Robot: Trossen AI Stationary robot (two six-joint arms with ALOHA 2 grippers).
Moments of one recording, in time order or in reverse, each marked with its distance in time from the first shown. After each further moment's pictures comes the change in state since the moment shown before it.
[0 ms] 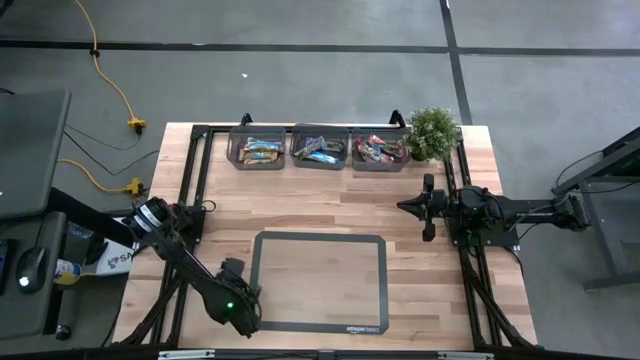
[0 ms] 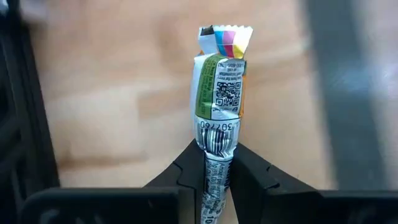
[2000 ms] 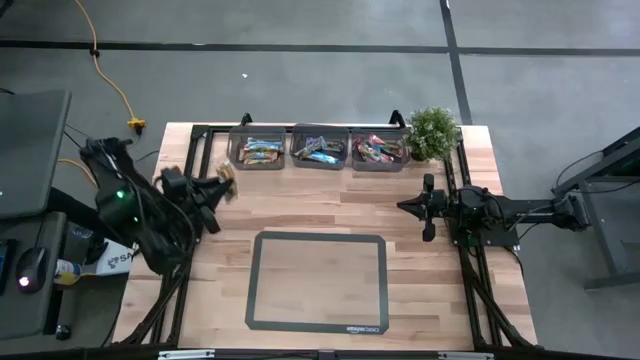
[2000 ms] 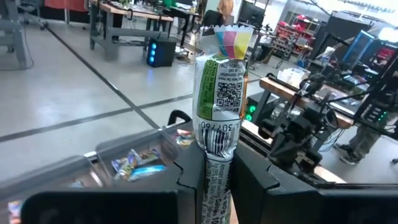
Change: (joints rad) left arm -0.003 -0.776 0.248 -0.347 -1.351 0.614; right arm 0.000 0.000 0.000 0.000 0.000 0.000
